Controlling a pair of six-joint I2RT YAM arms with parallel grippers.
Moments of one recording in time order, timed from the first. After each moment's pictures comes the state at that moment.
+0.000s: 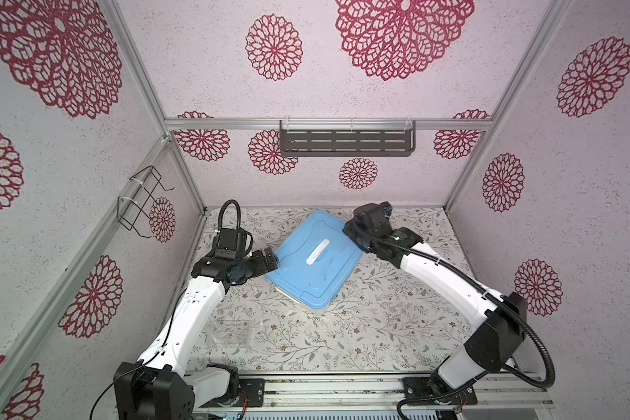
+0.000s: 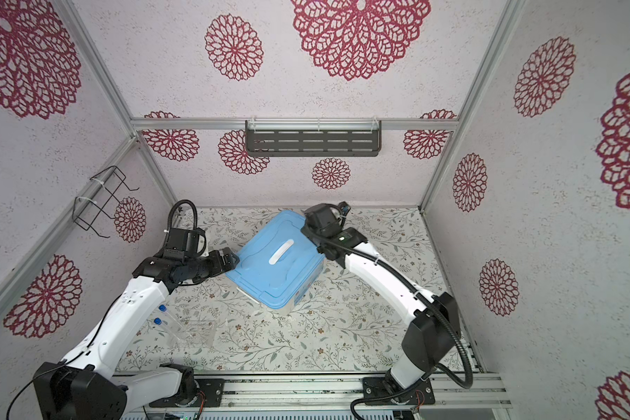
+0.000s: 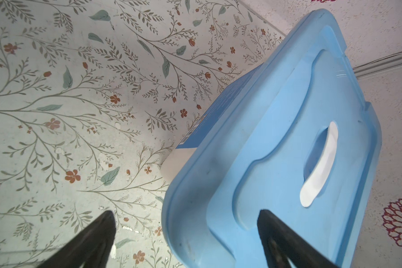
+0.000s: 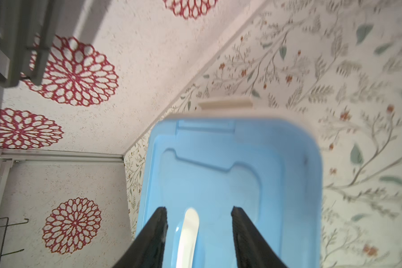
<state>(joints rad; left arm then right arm) -0.18 1.23 1.10 -0.79 0.19 -0.53 0.60 1.58 1.53 -0.55 0.25 1.08</state>
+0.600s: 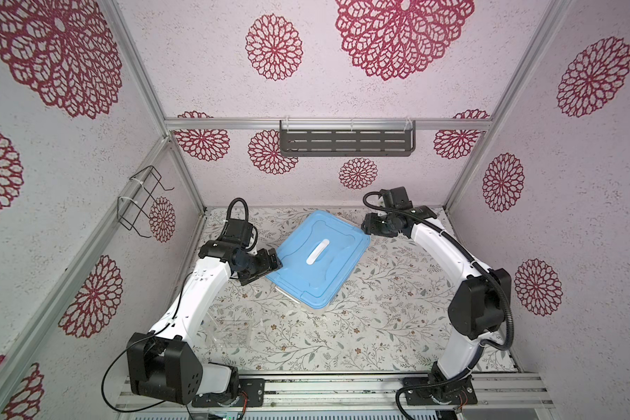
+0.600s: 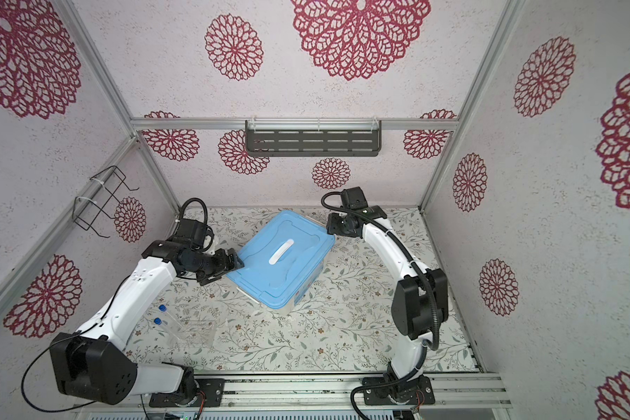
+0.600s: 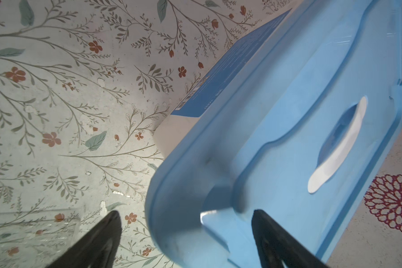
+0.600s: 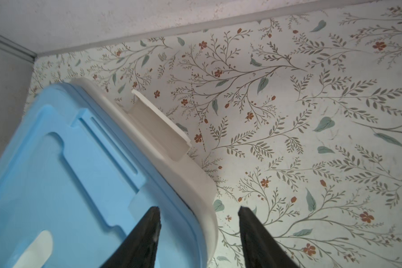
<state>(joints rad) -0.18 1.40 1.24 -0.97 0.30 -0.55 0.36 1.83 1.72 -0.77 -0.13 0.32</state>
